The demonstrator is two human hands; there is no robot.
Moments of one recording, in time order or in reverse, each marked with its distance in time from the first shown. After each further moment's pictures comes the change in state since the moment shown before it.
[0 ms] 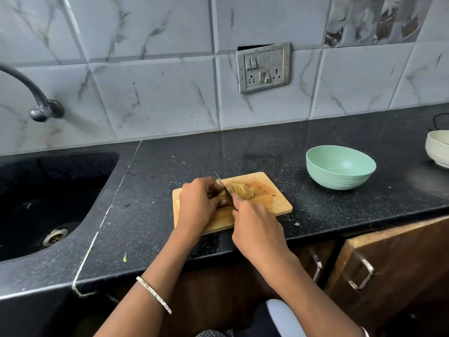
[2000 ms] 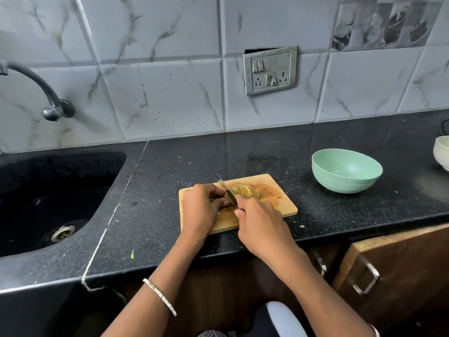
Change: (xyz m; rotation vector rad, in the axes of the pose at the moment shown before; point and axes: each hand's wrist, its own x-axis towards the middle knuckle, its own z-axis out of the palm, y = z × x) left_hand -0.010 -0.008 0.002 -0.179 0.052 -0.089; right_hand 0.005 -0.002 -0.006 0.029 -0.040 -0.030
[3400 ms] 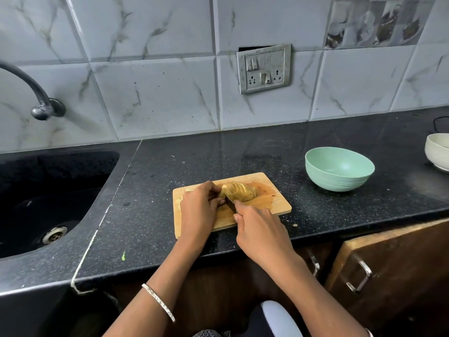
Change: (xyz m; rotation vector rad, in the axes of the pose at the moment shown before) left_hand -0.003 -0.005 0.016 0.091 0.063 0.129; right_hand -0.003 0.023 0.009 -0.047 0.015 -0.042
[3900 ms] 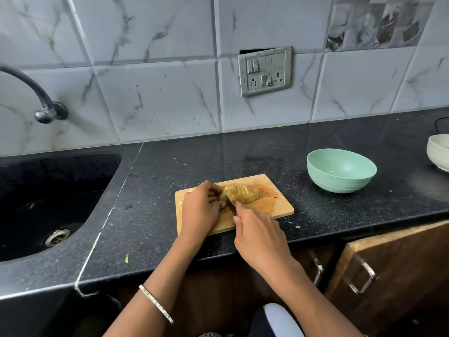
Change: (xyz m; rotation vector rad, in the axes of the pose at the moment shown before) left_hand 0.008 0.000 -0.006 -0.069 -0.115 -0.092; right_hand -0.001 -0.009 0.008 0.023 0.028 0.029
